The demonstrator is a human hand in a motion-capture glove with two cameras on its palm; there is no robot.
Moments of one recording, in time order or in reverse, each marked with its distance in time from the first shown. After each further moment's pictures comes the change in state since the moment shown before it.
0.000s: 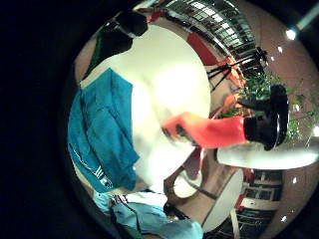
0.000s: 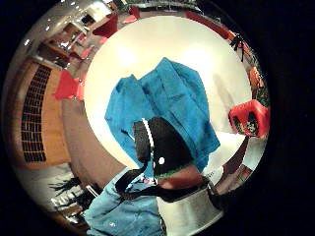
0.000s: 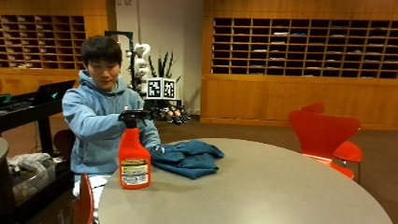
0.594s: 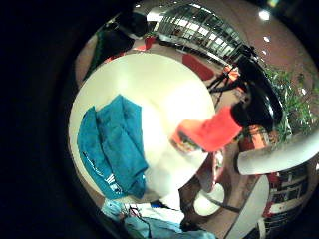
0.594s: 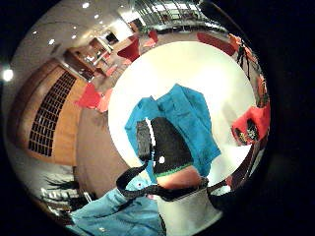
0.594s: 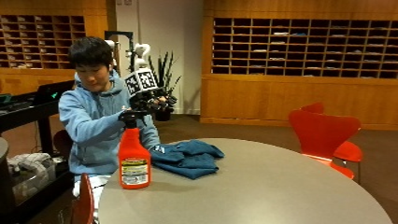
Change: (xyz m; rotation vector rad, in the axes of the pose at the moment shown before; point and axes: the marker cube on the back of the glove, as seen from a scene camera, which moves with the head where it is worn) arm 0.025 0.036 -0.028 0.298 -0.206 0.031
